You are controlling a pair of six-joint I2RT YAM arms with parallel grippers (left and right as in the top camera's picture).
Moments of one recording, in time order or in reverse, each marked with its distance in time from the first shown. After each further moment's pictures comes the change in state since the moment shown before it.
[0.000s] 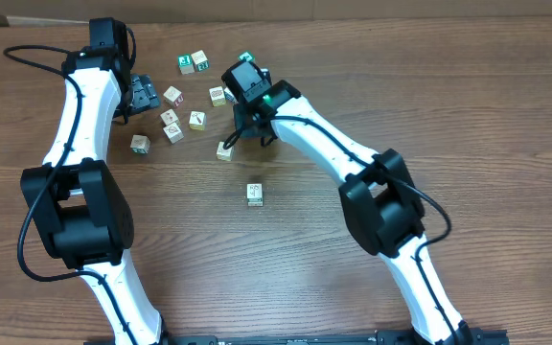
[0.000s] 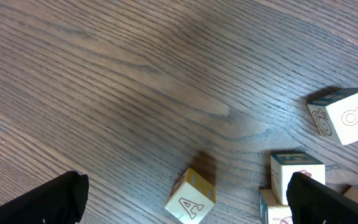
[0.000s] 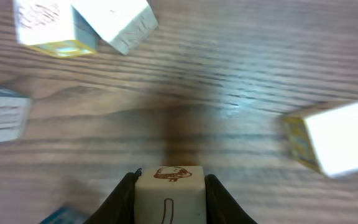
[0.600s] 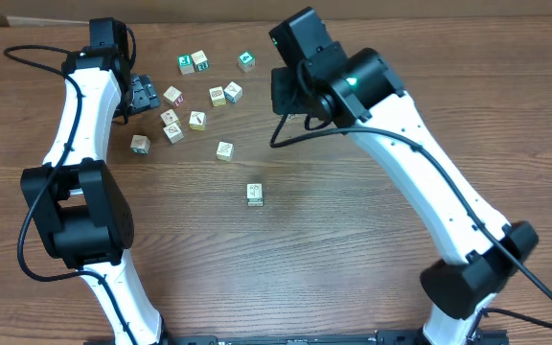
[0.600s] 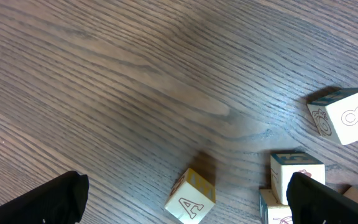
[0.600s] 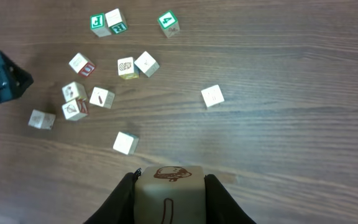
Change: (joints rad) left arm 0.000 0.000 0.000 0.000 0.000 0.000; right arm -0.039 -0.502 0.000 -0.341 0.000 0.001
